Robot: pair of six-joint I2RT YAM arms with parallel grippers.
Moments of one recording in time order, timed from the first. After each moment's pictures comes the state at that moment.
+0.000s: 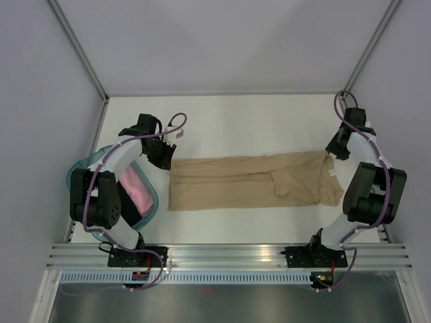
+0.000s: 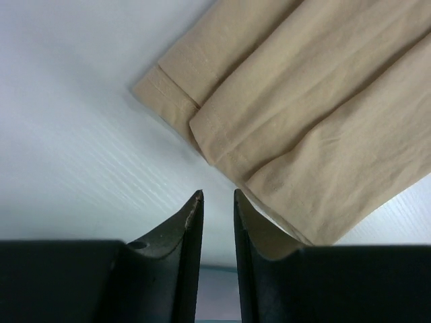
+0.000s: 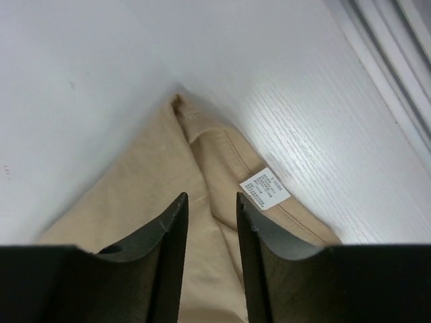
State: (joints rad) left arm -0.14 1.62 1.14 -0.74 0.32 0.47; right arm -0.29 1.68 1.19 -0.59 0.14 0.39
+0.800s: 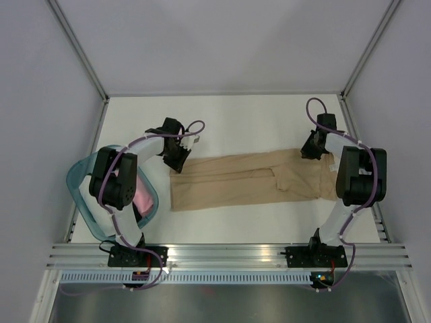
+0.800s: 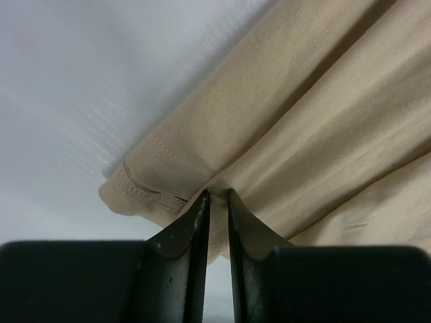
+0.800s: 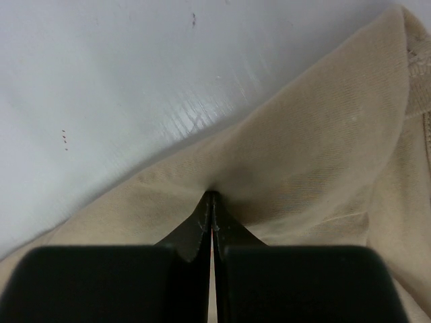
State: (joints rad) left arm -0.29 1.87 1.22 -0.64 0.17 0.36; right arm -0.12 1.85 1.14 -0.37 -0.01 0.48
